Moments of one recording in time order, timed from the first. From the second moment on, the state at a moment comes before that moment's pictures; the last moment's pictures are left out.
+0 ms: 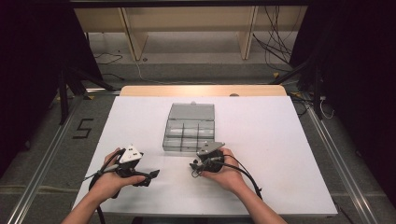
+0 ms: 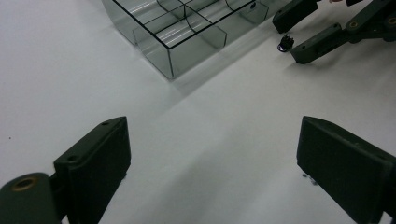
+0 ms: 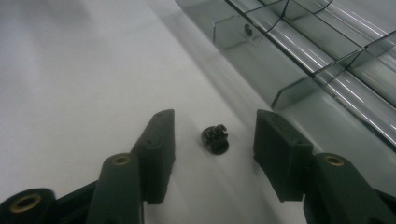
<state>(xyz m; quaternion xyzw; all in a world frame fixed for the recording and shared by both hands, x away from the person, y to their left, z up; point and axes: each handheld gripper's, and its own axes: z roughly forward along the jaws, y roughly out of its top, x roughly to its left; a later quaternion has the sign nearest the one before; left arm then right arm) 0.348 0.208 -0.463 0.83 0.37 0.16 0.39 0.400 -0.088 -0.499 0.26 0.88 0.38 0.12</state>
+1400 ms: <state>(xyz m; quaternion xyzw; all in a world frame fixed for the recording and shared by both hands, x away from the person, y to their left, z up) 0.348 0.208 -0.464 0.83 0.37 0.16 0.39 0.405 -0.085 -0.499 0.27 0.87 0.39 0.11</state>
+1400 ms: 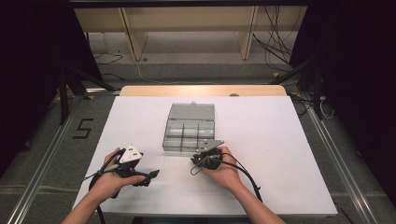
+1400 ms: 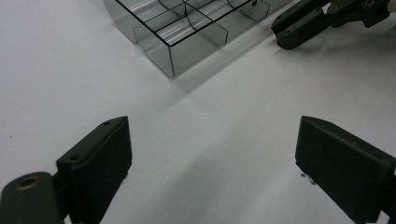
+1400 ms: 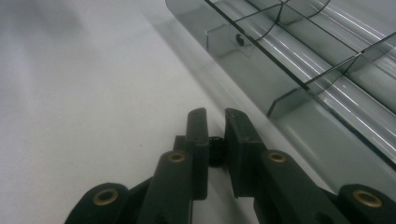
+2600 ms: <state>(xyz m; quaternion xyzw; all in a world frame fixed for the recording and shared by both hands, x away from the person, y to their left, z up) 0.349 0.212 -0.464 0.83 0.37 0.17 0.38 0.402 -0.086 -0.493 0.27 0.87 0.40 0.12</state>
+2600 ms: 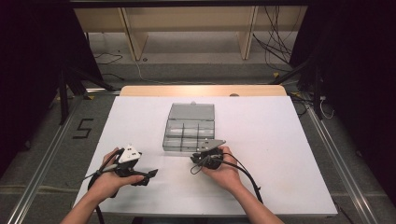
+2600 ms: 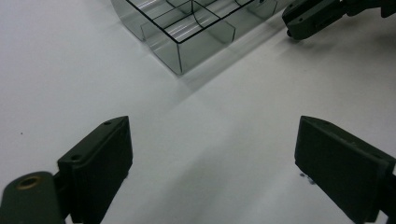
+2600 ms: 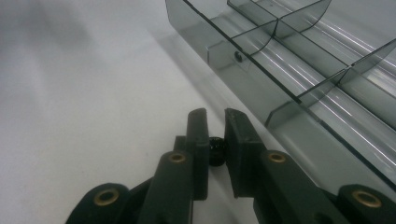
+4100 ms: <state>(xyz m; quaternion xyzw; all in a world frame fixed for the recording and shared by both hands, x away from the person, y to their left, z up) 0.349 0.213 -0.464 0.83 0.37 0.17 0.38 0.416 -0.081 -0.467 0.28 0.86 0.40 0.13</state>
